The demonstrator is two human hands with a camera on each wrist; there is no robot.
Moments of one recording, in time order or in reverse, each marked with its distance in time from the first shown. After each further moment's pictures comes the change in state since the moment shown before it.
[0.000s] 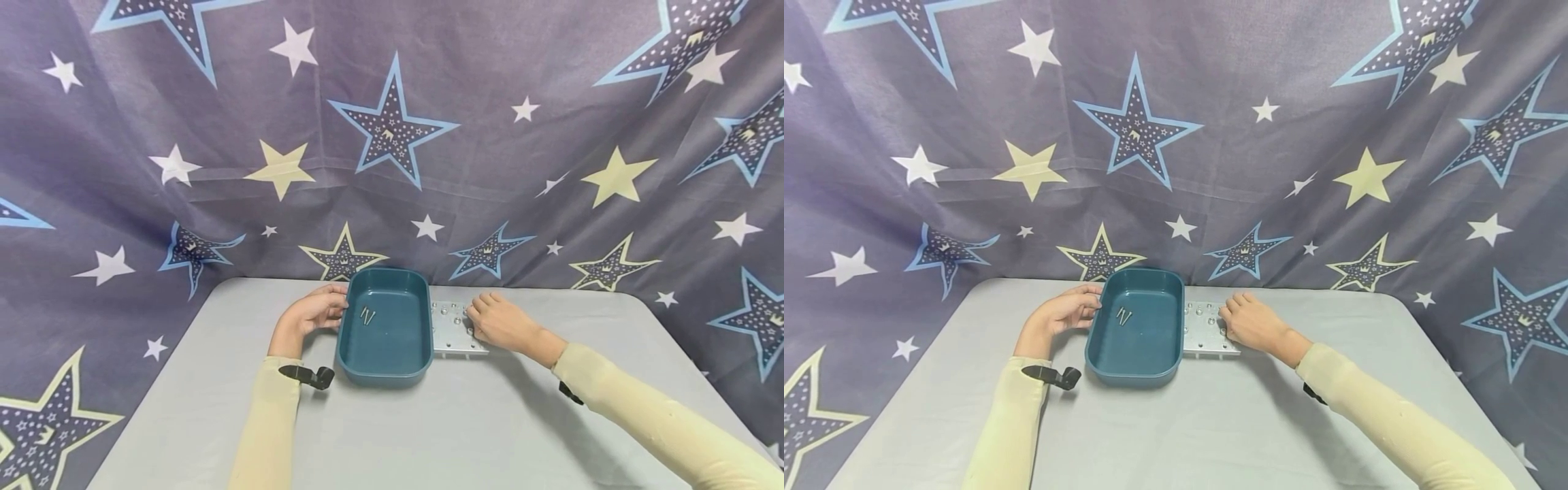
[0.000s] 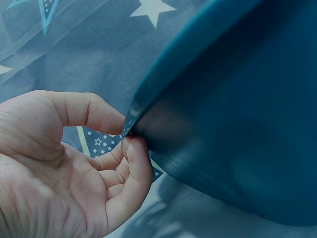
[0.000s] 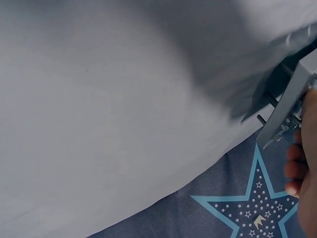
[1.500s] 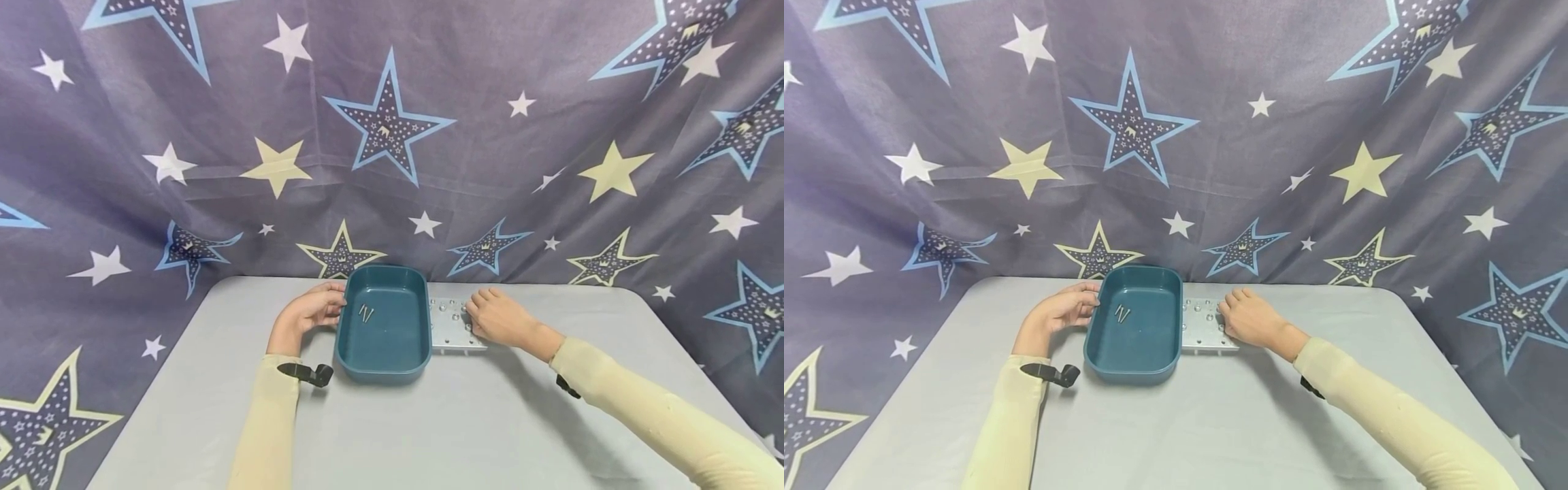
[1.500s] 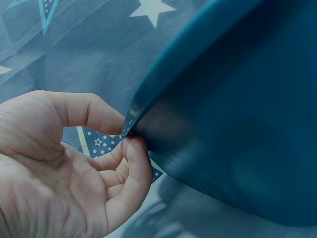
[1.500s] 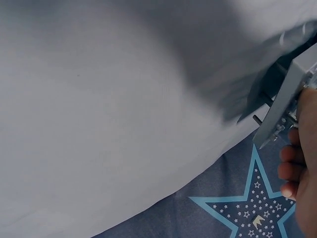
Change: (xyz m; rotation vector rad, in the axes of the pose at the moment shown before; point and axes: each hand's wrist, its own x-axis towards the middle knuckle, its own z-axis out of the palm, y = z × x) left_hand 0.001 0.000 0.000 -0.005 0.007 -0.009; right_hand 0.000 0.000 -0.006 0.014 -0.022 0.030
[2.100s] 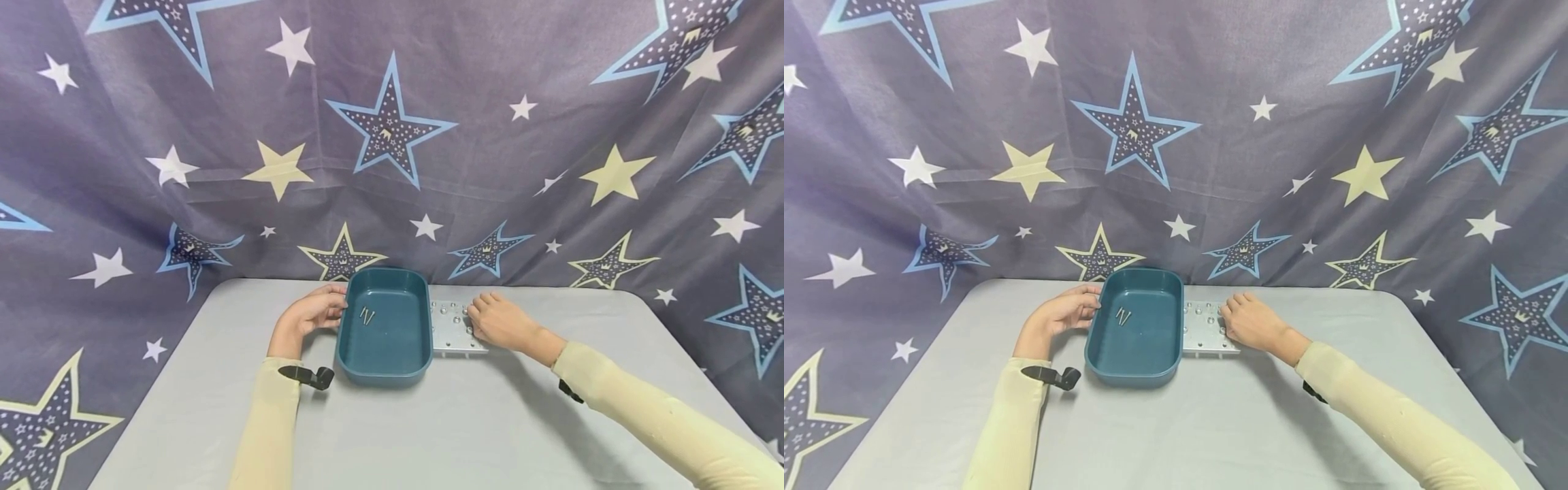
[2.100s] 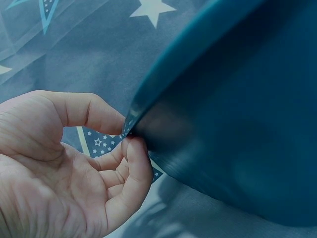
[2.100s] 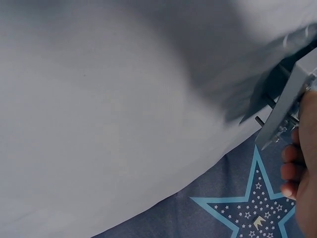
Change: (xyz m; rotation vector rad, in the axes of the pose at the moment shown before) left_hand -0.003 0.003 0.002 -0.003 0.004 -0.007; right_hand -0.001 -0.002 0.004 -0.019 0.044 -0.015
